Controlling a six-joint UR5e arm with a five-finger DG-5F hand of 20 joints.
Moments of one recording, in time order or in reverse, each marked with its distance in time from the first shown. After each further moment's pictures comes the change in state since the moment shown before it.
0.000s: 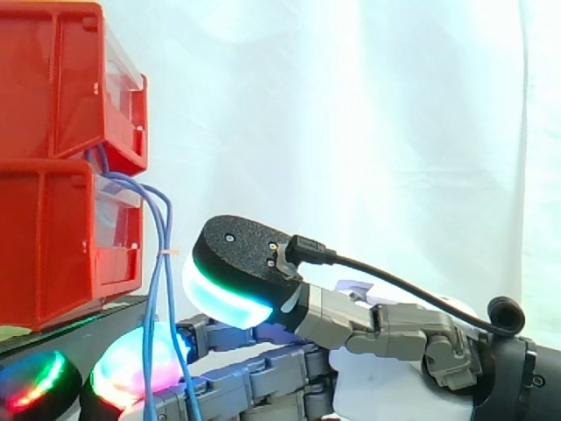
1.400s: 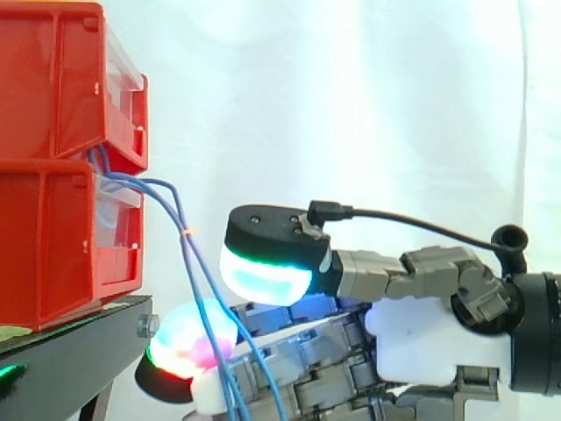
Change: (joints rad) arm -0.016 0.109 -0.001 -0.352 -0.029 0.264
